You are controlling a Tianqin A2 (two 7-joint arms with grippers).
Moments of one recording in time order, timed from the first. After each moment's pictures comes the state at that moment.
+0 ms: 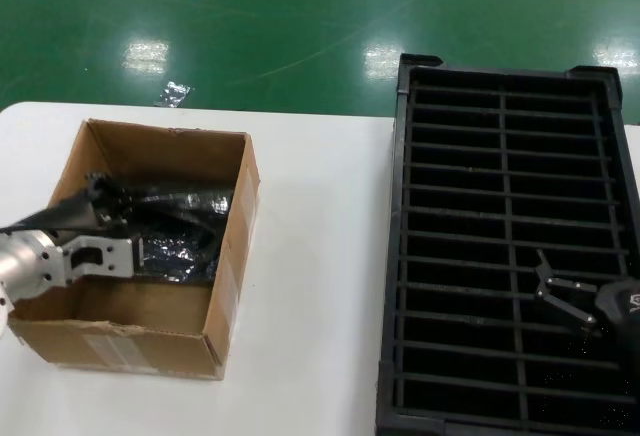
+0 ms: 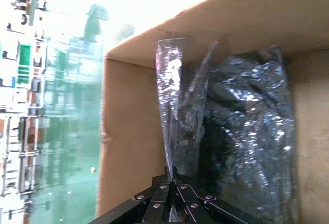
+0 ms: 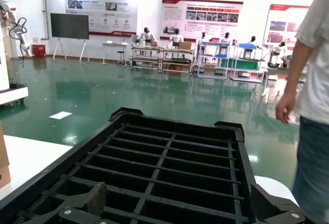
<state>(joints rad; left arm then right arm) -0.70 -0.62 1.96 -1.05 -1.09 0.42 0.38 0.03 0.31 -1.62 1.60 1.78 -0.05 0.02</state>
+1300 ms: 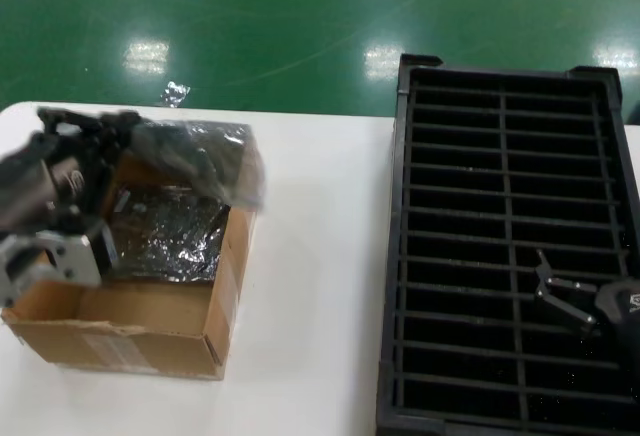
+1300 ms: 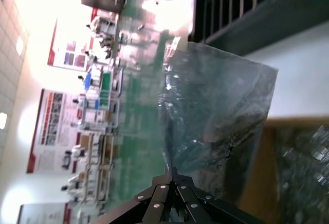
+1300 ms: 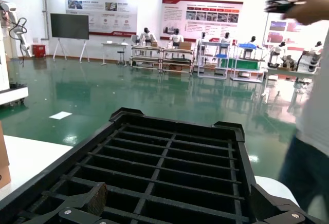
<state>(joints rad) -0.23 -0.67 1.50 -1.91 -0.87 0.57 0.07 0.03 0.31 -1.62 1.60 1.78 -0.05 0.02</state>
